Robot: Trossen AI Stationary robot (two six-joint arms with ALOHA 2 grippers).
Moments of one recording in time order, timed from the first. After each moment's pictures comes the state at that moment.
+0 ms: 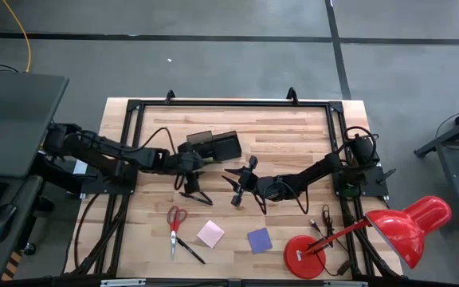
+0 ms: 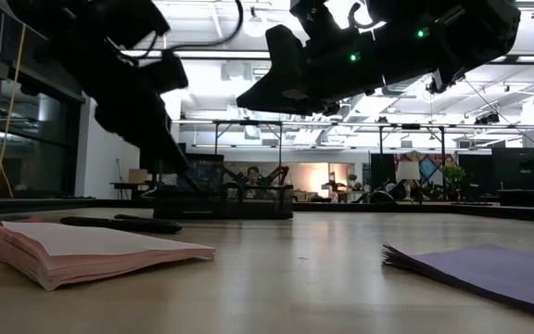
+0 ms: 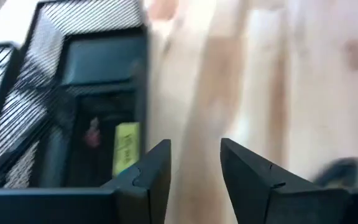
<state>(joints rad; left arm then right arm) 0.06 1.33 0.56 -0.05 -0.26 -0.13 0.26 1.89 0.86 0.85 0.65 0.00</state>
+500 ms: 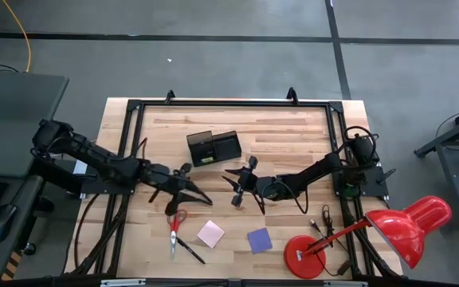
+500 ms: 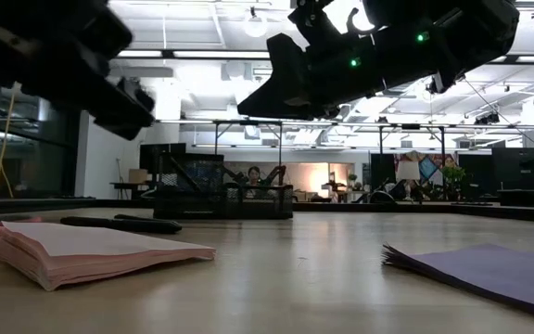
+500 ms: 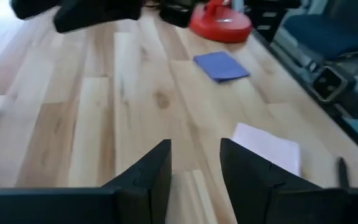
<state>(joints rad) -0.14 1.16 0.27 0.46 0.03 -0.13 0.25 1.89 0.86 0.82 0.64 0.00</state>
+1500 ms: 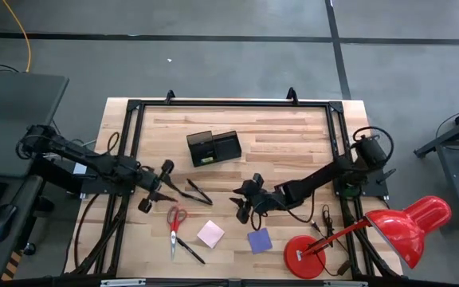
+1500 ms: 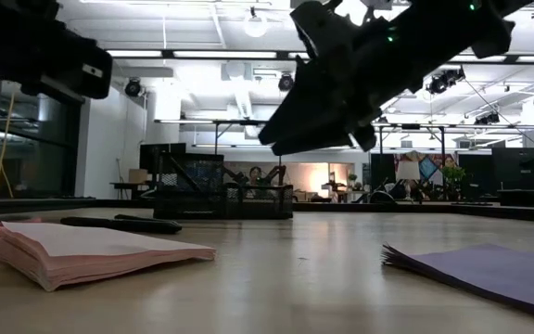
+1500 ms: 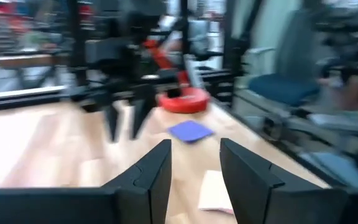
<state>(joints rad) -0.17 0.58 0.05 0.45 0.09 0.02 0.36 1.82 0.94 0.26 0.53 0.62</state>
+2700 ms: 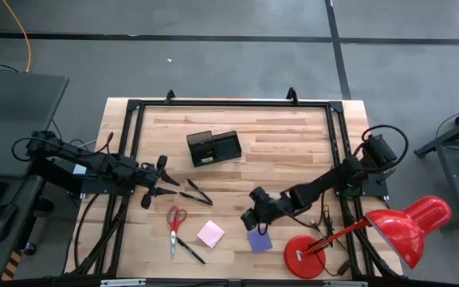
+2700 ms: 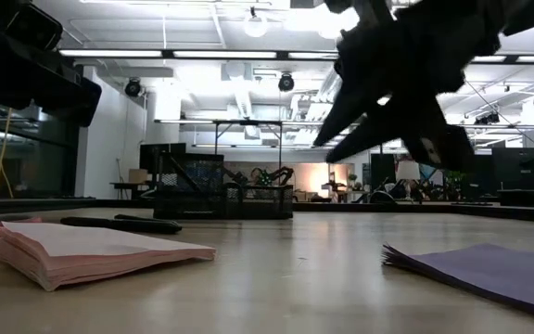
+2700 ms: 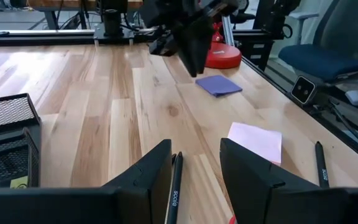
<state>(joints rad) -0.17 0.36 0.05 0.05 -0.03 -0.06 0.45 1.75 0.94 0.05 0.23 1.39</state>
